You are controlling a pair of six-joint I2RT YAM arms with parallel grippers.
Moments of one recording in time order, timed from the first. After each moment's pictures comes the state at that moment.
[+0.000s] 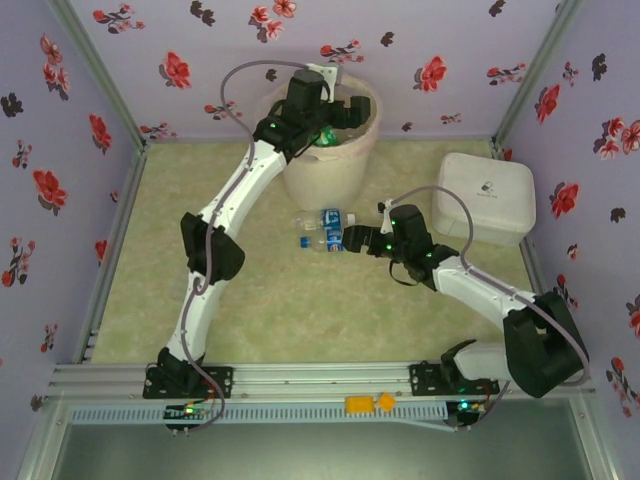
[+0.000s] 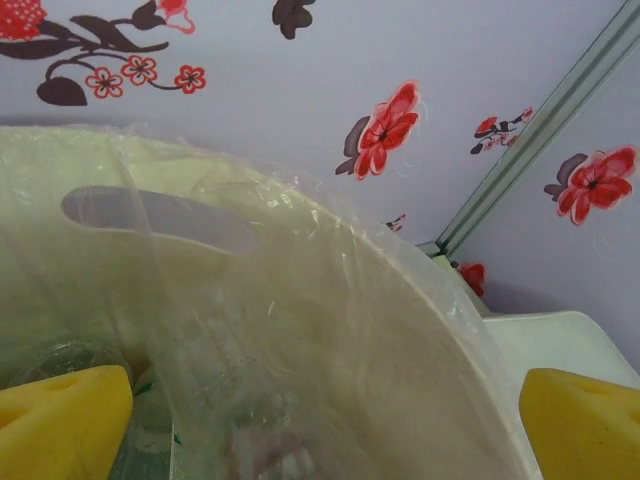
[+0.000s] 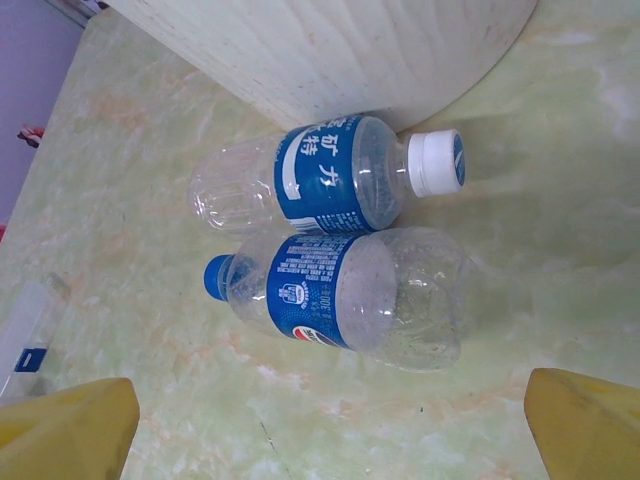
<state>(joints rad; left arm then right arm) -0.61 2.33 2.57 -0.54 0.06 -0.33 0.51 1.28 0.68 -0.02 -0.21 0.55</state>
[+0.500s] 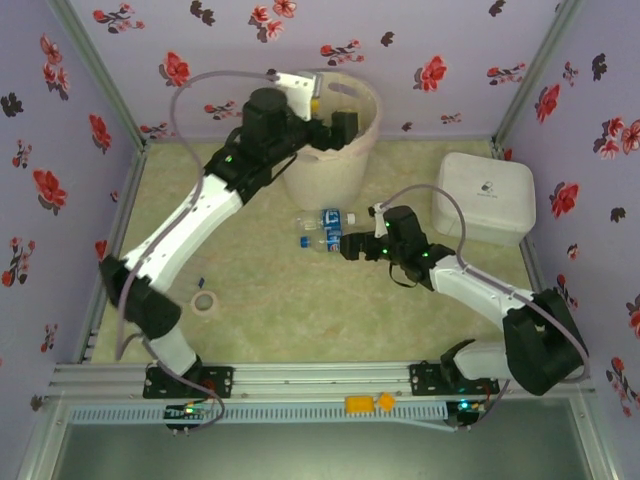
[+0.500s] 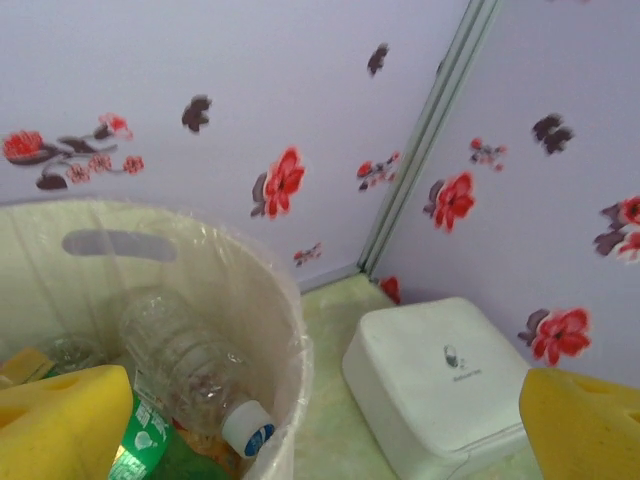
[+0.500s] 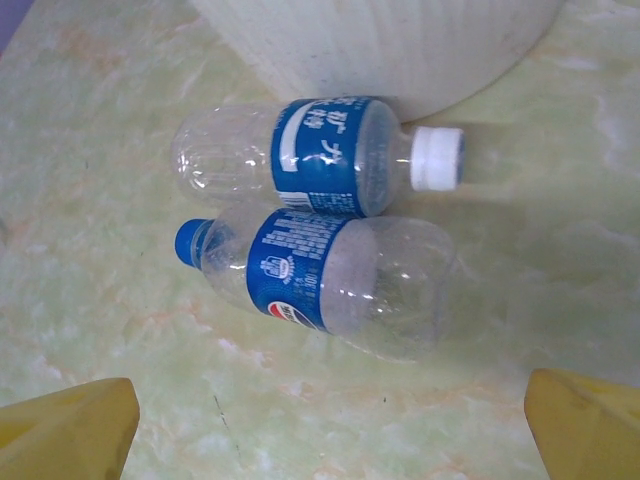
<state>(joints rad) -0.69 1.66 1.80 -0.25 0.06 -0.28 0.56 1.32 0.72 -0.08 -0.16 0.36</state>
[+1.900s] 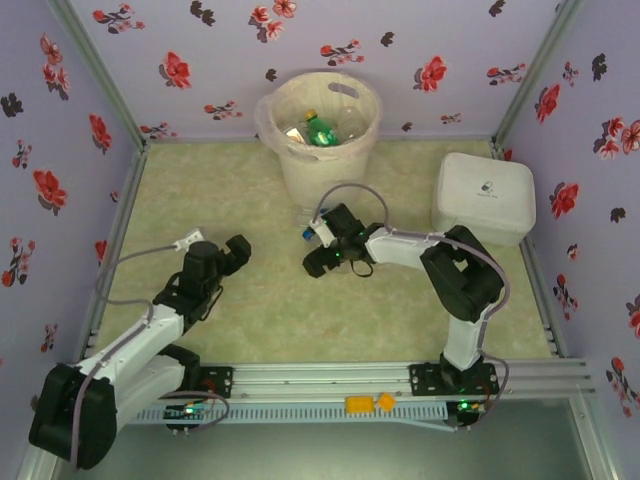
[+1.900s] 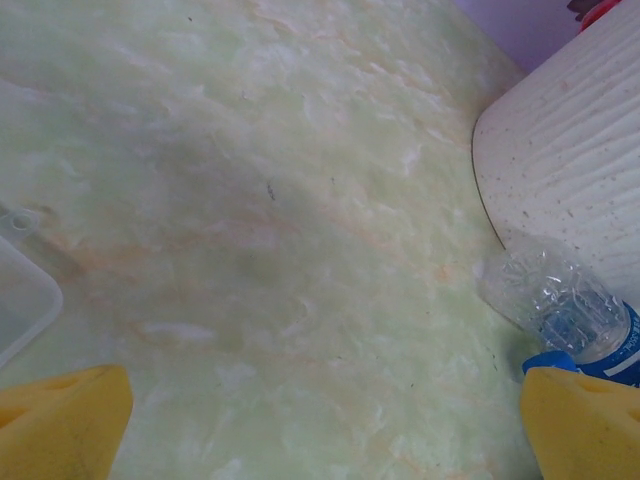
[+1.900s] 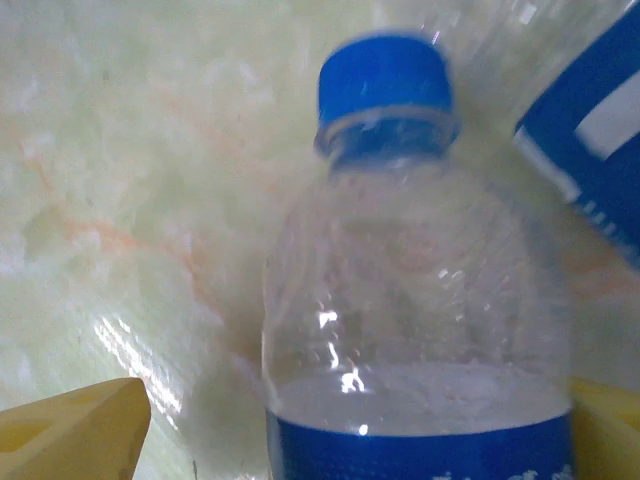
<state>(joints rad) -0.41 0.93 0.35 0.00 -0.23 -0.84 0.73 1.85 1.07 -0.24 -0.15 0.03</state>
